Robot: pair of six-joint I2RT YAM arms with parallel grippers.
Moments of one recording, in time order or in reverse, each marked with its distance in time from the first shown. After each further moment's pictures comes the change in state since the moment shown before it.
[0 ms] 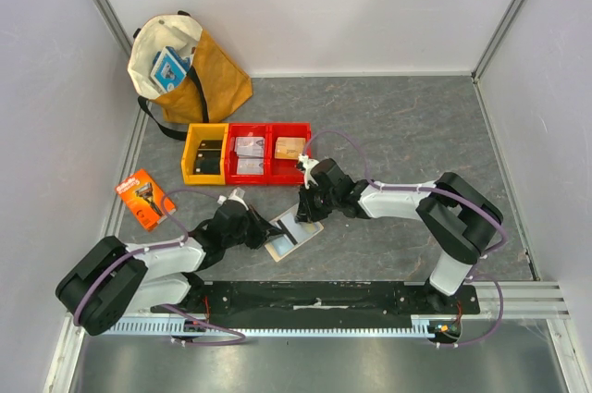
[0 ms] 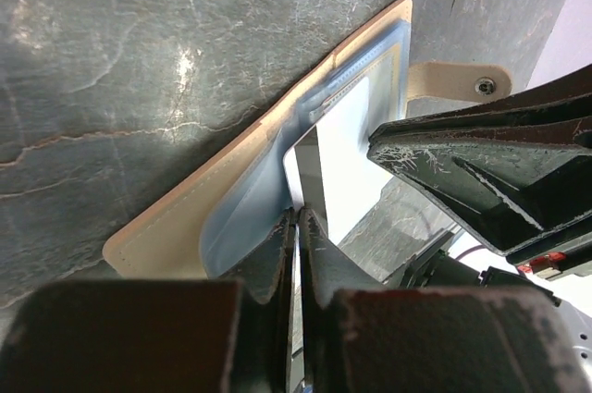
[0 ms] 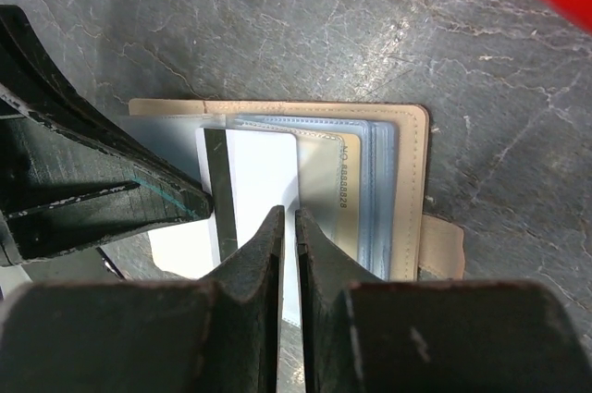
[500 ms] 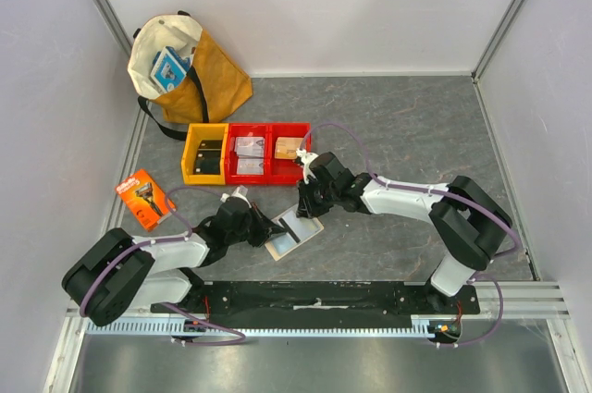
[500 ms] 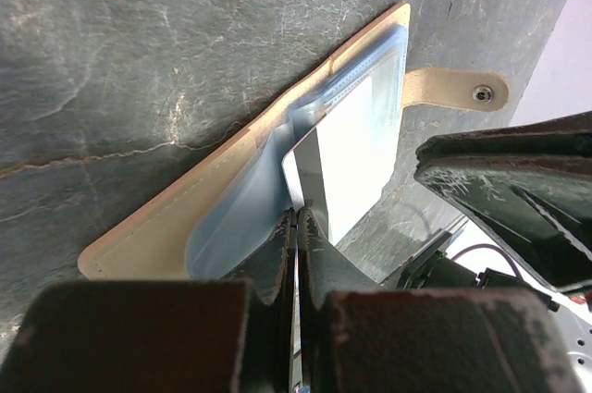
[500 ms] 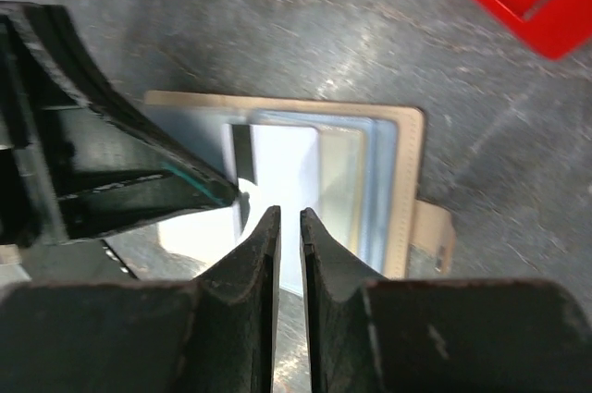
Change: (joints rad) left arm 0.000 0.061 0.031 0.022 0.016 0.000; right arm 0.000 -0.060 0.071 -0.167 0.053 -0.060
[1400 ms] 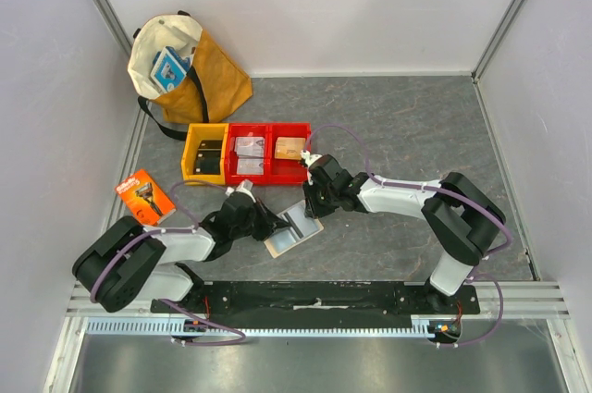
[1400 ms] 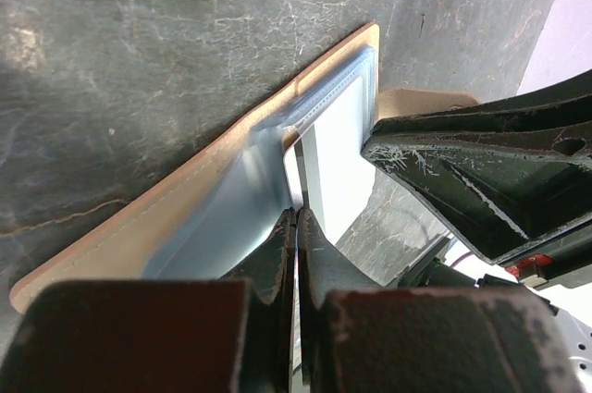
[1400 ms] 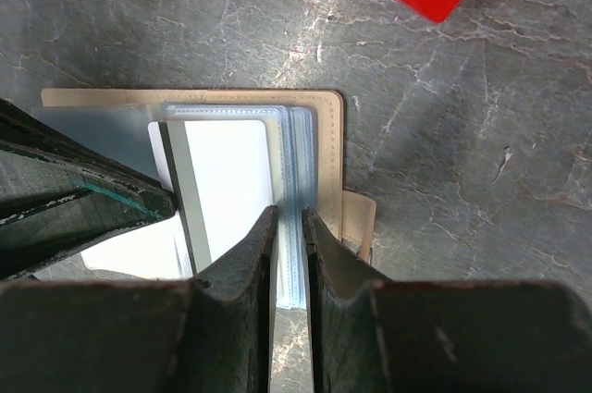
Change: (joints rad) left arm 0.000 0.103 0.050 0.084 0.001 0.033; right arm -0.008 0.044 0.003 -0.033 0.108 0.006
